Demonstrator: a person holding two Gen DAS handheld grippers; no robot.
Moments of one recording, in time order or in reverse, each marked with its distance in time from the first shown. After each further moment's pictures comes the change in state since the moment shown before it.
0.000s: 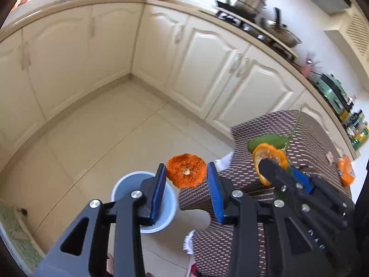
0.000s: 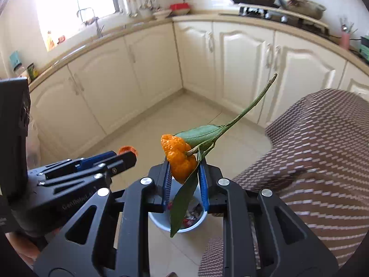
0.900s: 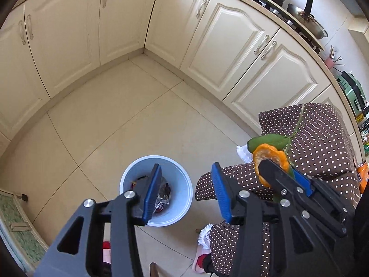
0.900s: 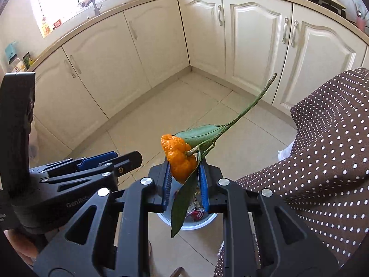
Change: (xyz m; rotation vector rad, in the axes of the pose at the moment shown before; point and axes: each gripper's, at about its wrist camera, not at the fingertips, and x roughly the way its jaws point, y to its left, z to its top) left arm 0.072 0.046 0.000 -0.055 0.136 0.045; right arm 0.080 0.017 -0.014 0.013 0.121 0.036
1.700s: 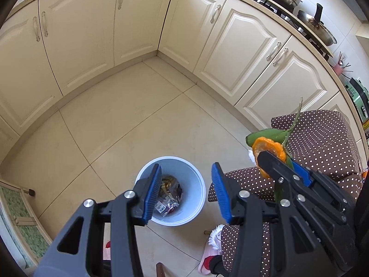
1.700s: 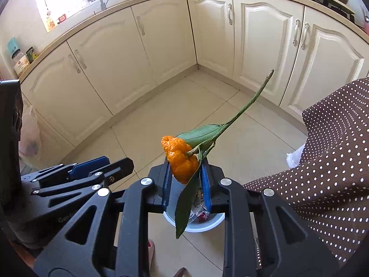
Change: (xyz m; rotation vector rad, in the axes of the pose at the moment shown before) left arm -0.018 0.025 -0.006 -0.038 -0.024 0.060; right arm 0.019 0.024 0.010 -0.026 0.017 0.019
